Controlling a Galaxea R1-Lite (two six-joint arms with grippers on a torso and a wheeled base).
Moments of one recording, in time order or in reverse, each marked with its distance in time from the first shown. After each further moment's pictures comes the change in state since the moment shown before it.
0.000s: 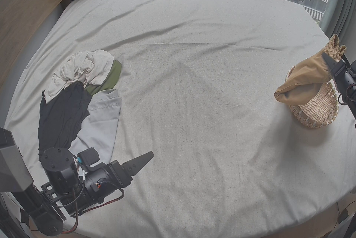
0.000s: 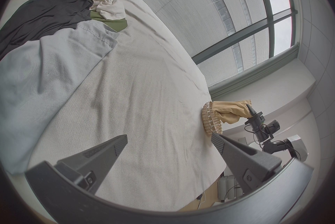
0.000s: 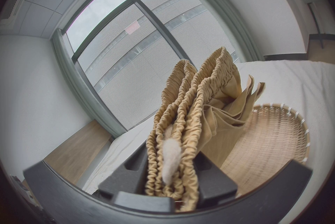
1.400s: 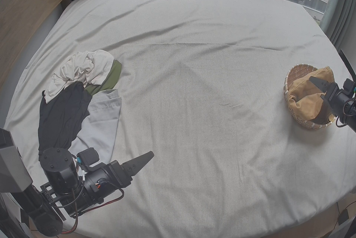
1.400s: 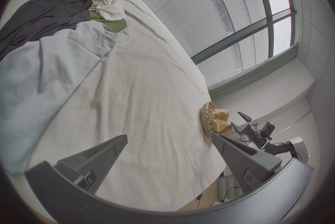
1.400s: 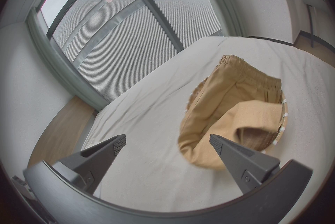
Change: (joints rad) left arm -0.007 -0.010 0.001 -0.001 0.001 0.001; right arm 0.088 -0.121 0.050 0.444 0.032 -0.107
